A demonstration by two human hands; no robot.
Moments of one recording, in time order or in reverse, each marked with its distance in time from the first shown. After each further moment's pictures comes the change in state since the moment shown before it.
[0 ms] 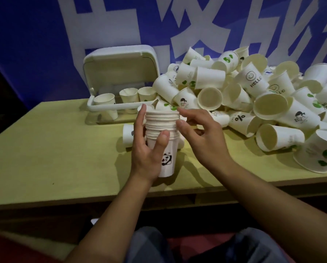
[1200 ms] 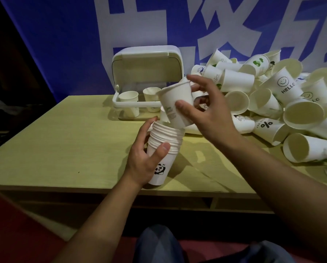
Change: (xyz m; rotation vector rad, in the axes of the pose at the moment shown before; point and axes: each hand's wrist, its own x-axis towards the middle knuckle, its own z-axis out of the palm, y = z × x) left_hand -0.002 -0.012 -0.068 0.163 -0.081 -0.050; right_hand 0.050 -0.030 0.031 -0.021 -0.083 -0.110
